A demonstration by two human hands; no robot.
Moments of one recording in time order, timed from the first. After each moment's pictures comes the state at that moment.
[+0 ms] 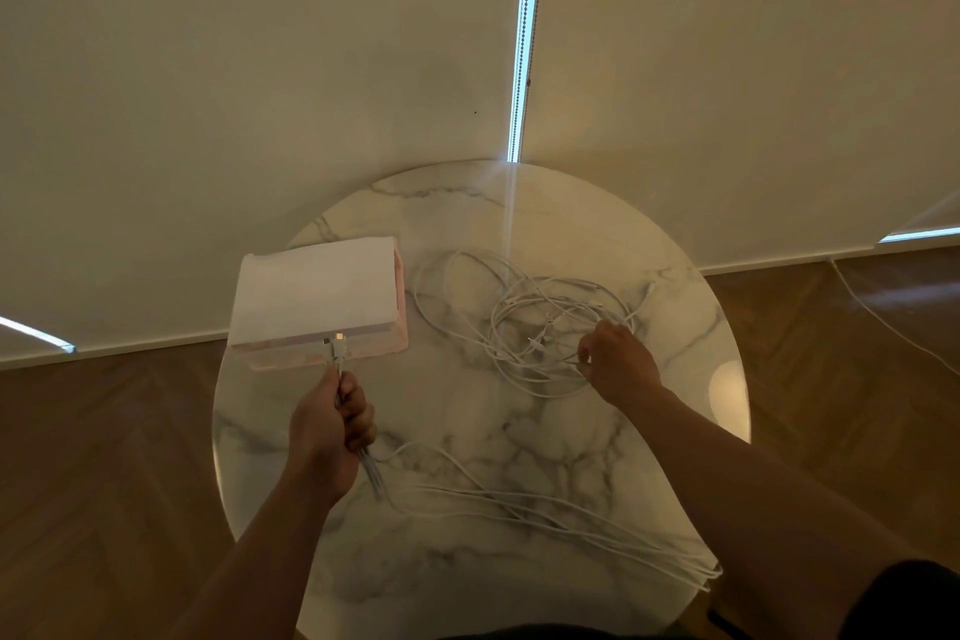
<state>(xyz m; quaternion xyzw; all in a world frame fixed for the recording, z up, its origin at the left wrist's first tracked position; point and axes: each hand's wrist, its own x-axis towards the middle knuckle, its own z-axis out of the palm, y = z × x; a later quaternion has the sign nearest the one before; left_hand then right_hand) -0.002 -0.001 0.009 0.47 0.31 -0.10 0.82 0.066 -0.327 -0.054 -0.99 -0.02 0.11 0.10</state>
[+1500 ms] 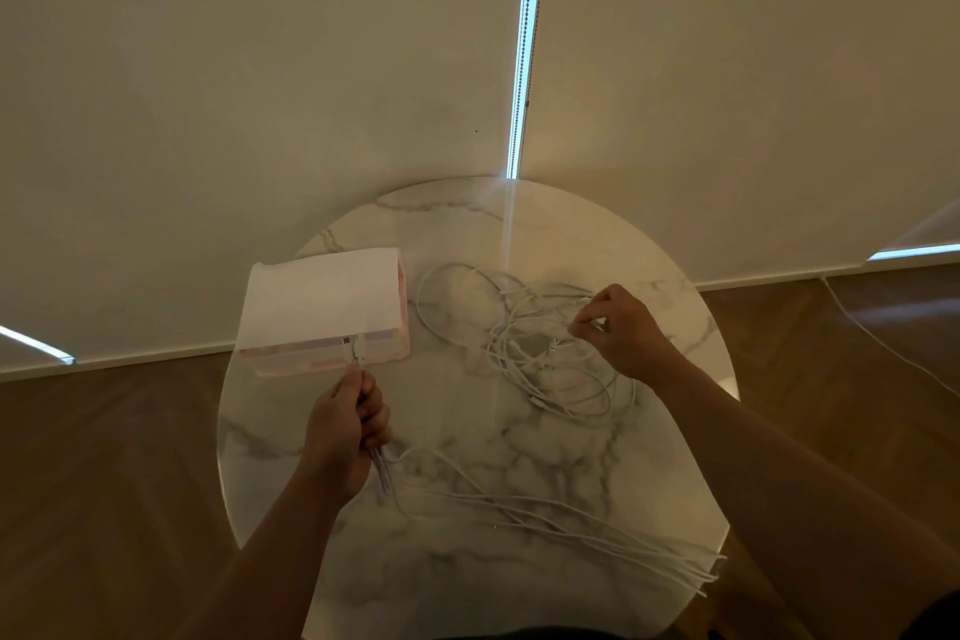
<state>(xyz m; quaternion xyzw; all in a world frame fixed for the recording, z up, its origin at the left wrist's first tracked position) -0.008 -0.008 0.015 0.51 0.25 -0.10 0.82 0.079 -0.334 0.002 -0.94 -0.04 0.03 0.34</state>
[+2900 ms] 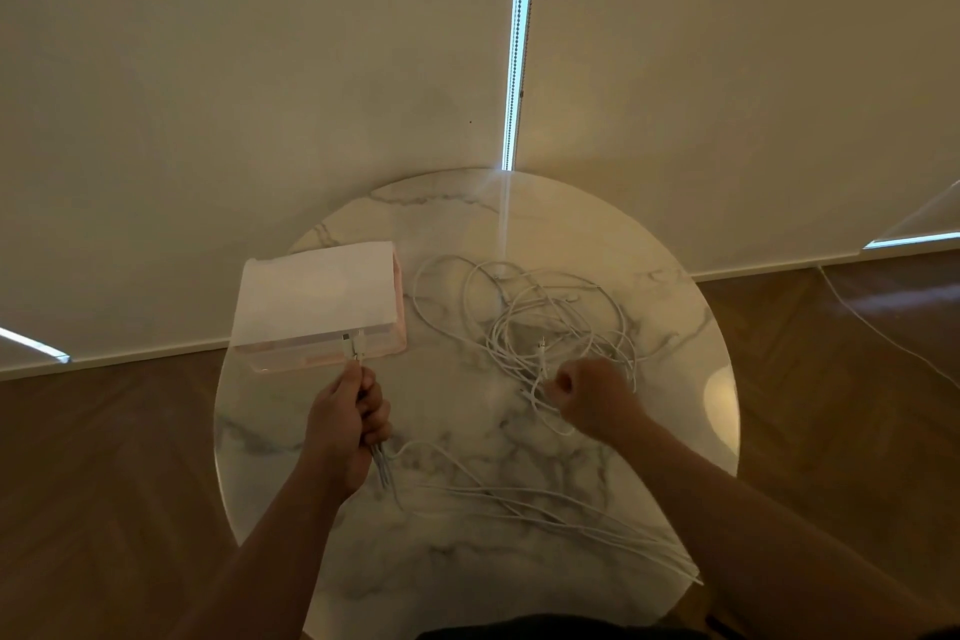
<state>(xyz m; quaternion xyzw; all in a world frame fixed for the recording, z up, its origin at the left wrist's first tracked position) -0.007 -0.011 0.013 0.51 0.25 -0.11 0.81 0.022 -0.299 -0.035 -0.96 0.01 0.14 0.24</state>
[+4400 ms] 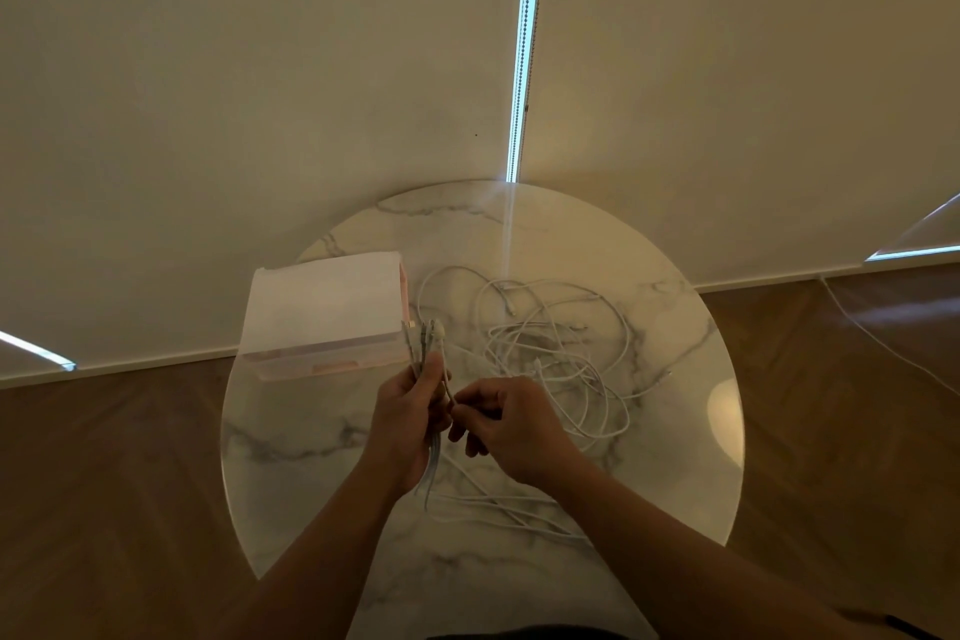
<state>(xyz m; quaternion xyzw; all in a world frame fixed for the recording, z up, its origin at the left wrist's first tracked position) -0.007 -0.062 0.031 0.59 0.18 -0.12 0.78 -0.019 -0.201 0.047 -0.78 -0.03 0.18 0.60</state>
